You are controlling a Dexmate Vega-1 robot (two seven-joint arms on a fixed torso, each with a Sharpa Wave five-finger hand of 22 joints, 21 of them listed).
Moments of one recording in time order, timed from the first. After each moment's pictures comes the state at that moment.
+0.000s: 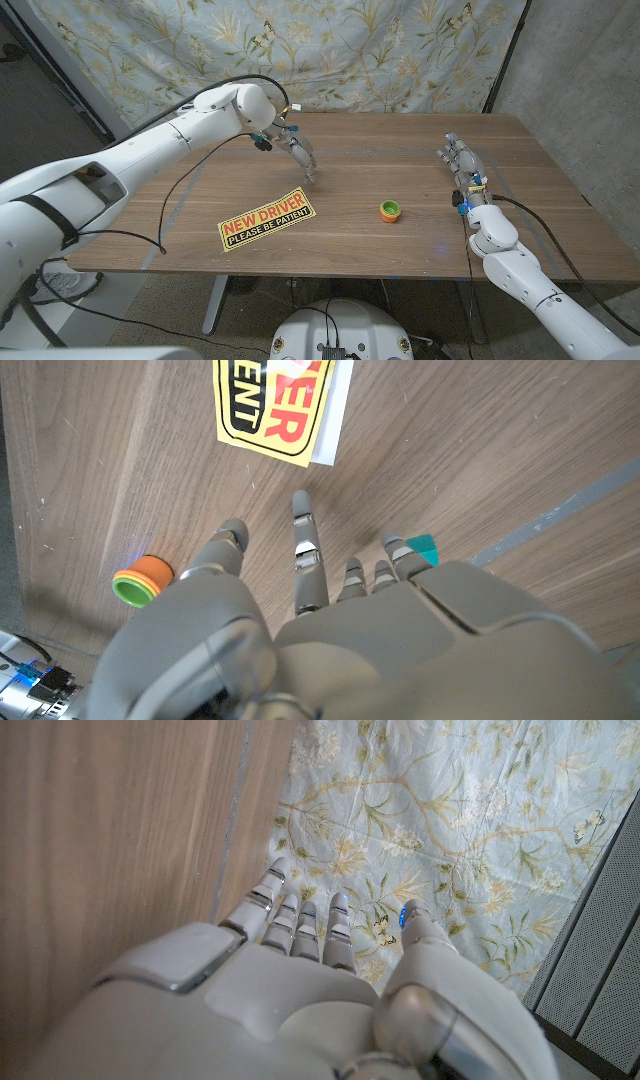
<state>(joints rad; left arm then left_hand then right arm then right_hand) 0.14 0.73 0.96 -1.57 0.36 0.08 -1.03 0.57 0.13 0.49 -0.15 0.28 0.73 0.11 0.21 0.20 -0.05 0.15 0.19 0.18 -0.16 0.17 0.17 0.17 0.05 0.10 0.18 0.17 -1.12 -0.55 -0.23 -1.54 0.59 0.38 -0.23 0.40 0.16 0.35 -0.12 0.19 0.27 -0.01 0.20 0.19 0.09 0.08 0.19 0.19 0.07 0.04 0.21 0.22 0.34 0.03 0.19 0.17</state>
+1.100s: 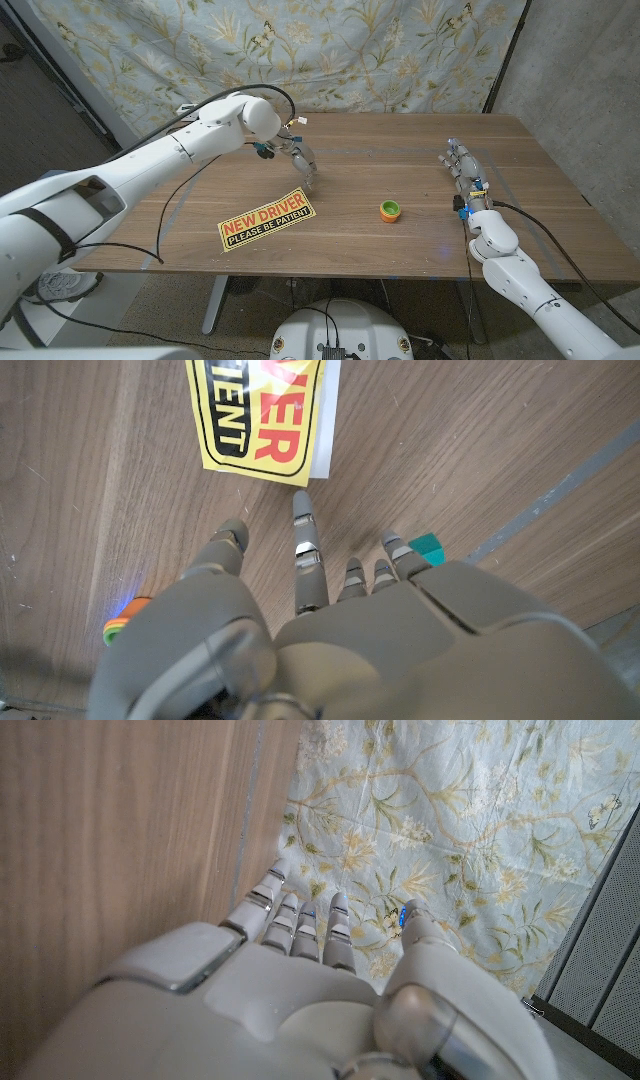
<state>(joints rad) 0.19 0.73 0.95 -1.64 0.50 0.05 -1.02 0.58 0.14 0.50 -0.16 0.29 0.73 0.09 0.20 0.20 -0.06 0.14 0.19 0.18 -0.16 0.16 0.17 0.17 0.06 0.10 0.18 0.17 -1.14 -0.53 -0.22 -1.51 0.61 0.40 -0.23 0.40 0.16 0.35 -0.12 0.19 0.27 -0.01 0.20 0.19 0.09 0.08 0.19 0.19 0.07 0.04 0.22 0.22 0.34 0.03 0.19 0.17</state>
